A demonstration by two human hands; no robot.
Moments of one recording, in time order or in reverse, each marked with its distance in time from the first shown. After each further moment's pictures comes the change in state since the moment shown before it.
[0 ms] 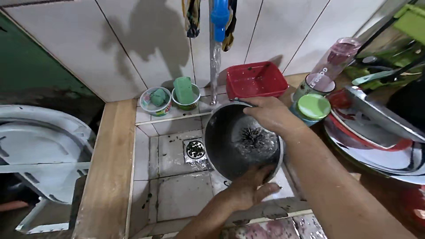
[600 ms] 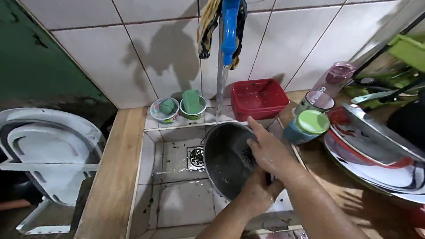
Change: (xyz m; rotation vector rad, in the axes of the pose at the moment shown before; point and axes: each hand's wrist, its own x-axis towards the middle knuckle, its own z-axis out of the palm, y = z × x) left_hand 0.006 0.046 0.006 -0.497 0.343 0.003; right_hand -0.061 -0.015 0.027 -0.067 0.024 0.007
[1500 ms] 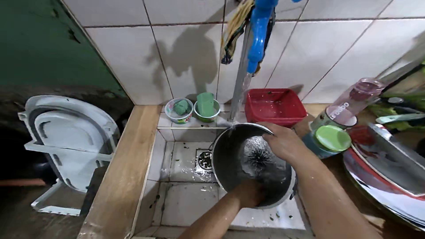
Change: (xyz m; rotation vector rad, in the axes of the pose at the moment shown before) left_hand 0.043 -0.068 -0.046 0.683 -0.309 -0.138; right_hand 0.056 0.010 -0.012 -0.045 -0.031 0.032
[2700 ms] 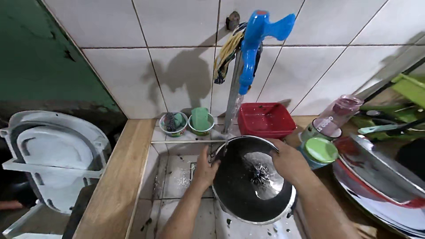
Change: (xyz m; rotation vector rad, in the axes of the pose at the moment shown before) left_hand -0.031 -0.040 -0.099 -0.196 0.781 -0.242; right_hand -0.011 0.017 -0.004 -0.060 0.114 0.192
